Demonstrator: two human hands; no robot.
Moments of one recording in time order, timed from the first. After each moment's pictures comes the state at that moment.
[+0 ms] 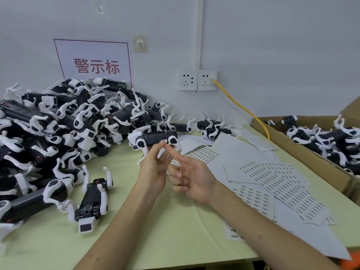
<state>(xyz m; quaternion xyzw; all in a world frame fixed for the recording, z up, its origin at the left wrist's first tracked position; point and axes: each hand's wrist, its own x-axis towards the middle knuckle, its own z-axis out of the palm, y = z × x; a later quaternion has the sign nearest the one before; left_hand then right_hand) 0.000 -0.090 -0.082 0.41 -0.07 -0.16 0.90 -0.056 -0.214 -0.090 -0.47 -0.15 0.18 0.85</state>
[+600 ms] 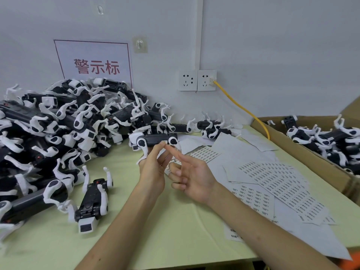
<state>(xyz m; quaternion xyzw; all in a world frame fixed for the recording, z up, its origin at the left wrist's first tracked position) -0.002 -0.095 -0.082 0.42 -0.02 -0.07 0.90 -0.053 -0.212 -0.091 -0.47 -0.12 0.13 0.87</state>
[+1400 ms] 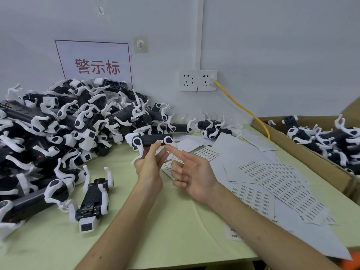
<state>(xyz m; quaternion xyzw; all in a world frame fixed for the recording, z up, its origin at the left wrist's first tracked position) 0.000 -0.095 -0.081 0.42 0.01 0.02 0.91 -0.053 -0.212 -0.092 -0.47 -0.07 0.09 0.88</state>
